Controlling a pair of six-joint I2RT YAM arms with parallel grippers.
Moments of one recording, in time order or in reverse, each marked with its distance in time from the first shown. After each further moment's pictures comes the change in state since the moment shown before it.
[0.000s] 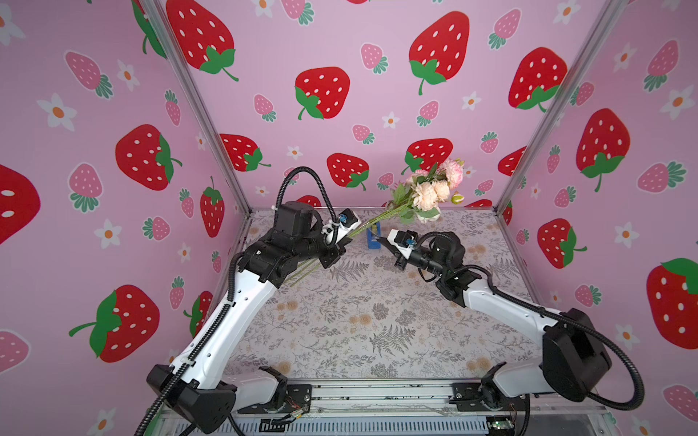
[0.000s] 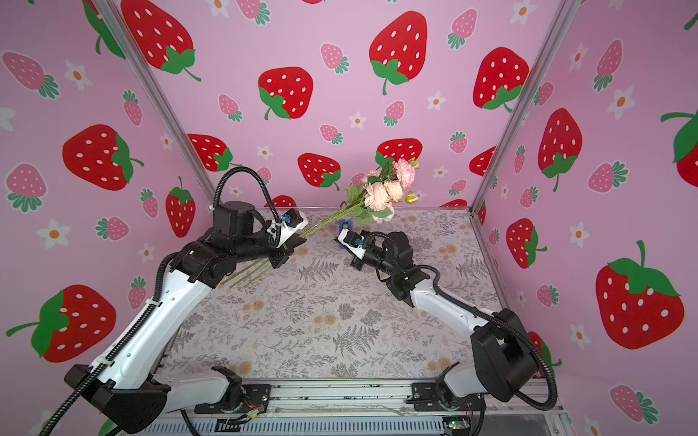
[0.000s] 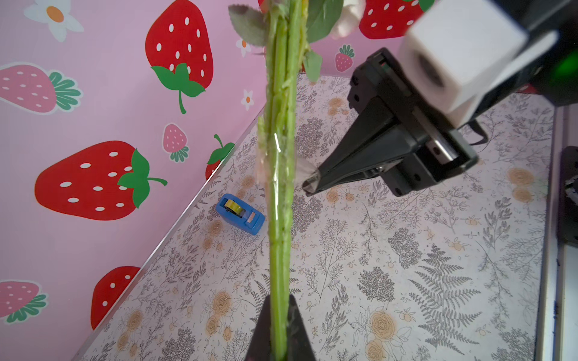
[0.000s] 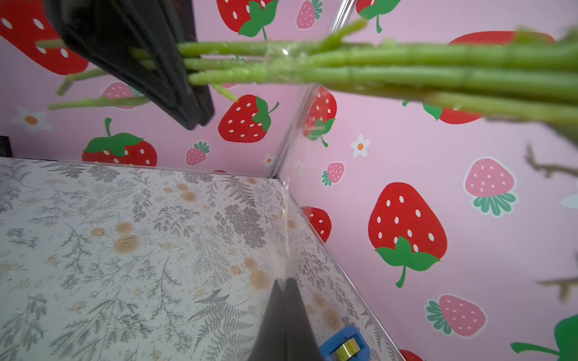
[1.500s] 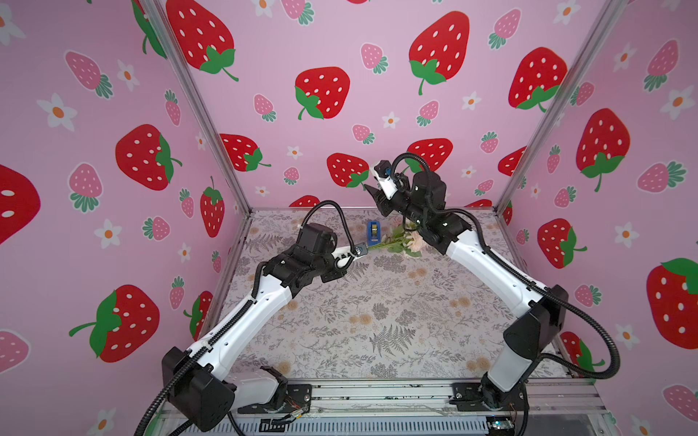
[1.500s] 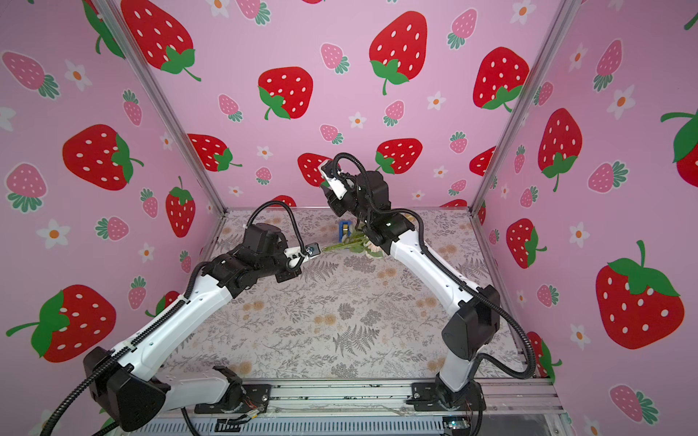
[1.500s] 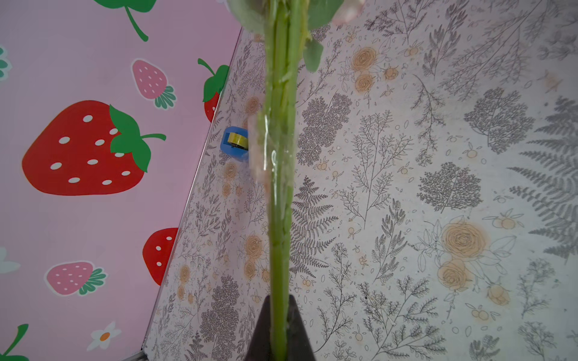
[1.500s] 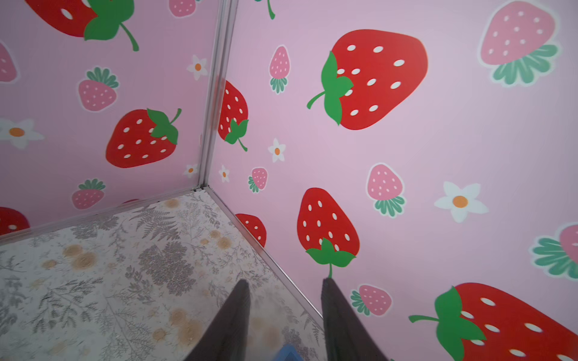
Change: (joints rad) left arm -0.066 0.007 -0.248 0.077 -0.281 0.306; right arm 0.035 0.332 0.883 -0.590 0.445 0.053
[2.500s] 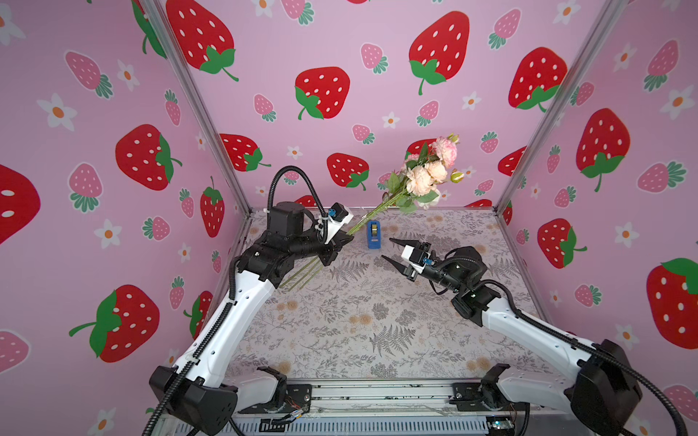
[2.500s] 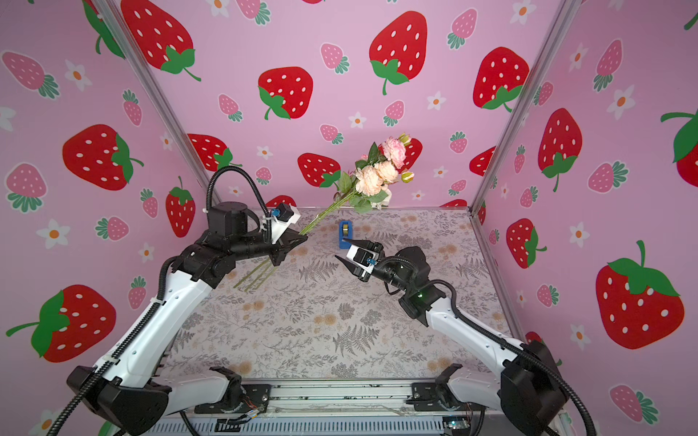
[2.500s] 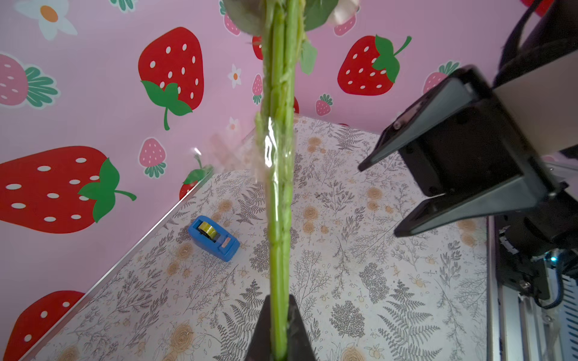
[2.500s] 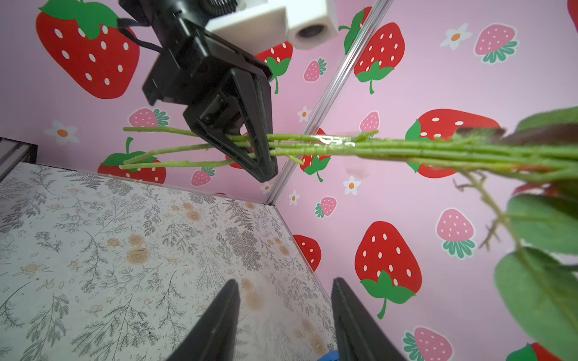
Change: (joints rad) left arm 0.145 -0.023 0.167 0.061 0.523 -0.460; right arm -0.010 -0.504 -1.018 0.676 -0.422 -0.119
